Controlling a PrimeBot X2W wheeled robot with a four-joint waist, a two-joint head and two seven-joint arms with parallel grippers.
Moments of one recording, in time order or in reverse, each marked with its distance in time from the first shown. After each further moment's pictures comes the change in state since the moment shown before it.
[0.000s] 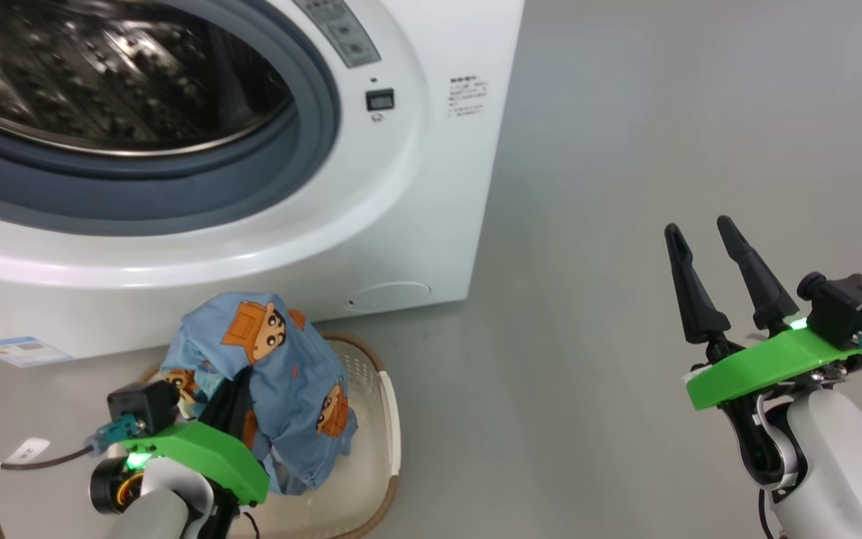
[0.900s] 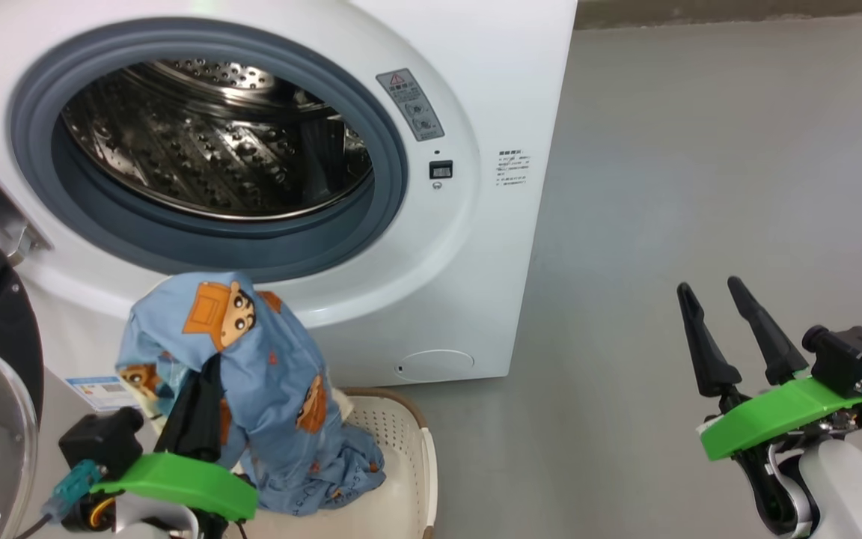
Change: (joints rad) left arm 0.258 0.006 0.245 -0.497 0.195 0.108 0.000; right arm 0.106 -0.023 -0.008 0.017 0.010 0.000 0.000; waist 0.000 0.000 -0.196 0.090
